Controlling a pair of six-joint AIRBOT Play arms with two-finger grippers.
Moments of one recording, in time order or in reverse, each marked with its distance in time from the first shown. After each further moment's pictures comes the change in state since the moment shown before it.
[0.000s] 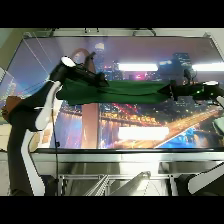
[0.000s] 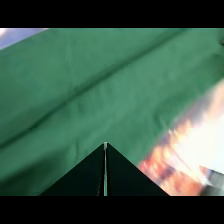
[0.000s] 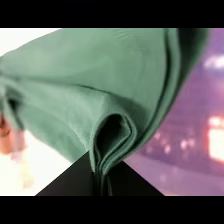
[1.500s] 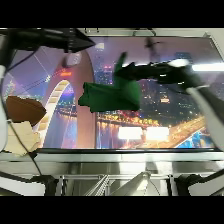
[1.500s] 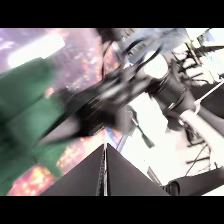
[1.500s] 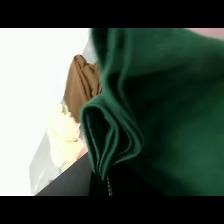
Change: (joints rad) left arm 0.201 0.514 -0.085 -0.353 -0.238 0.028; right arm 0.609 0.108 0.181 0.267 -0.215 -0.137
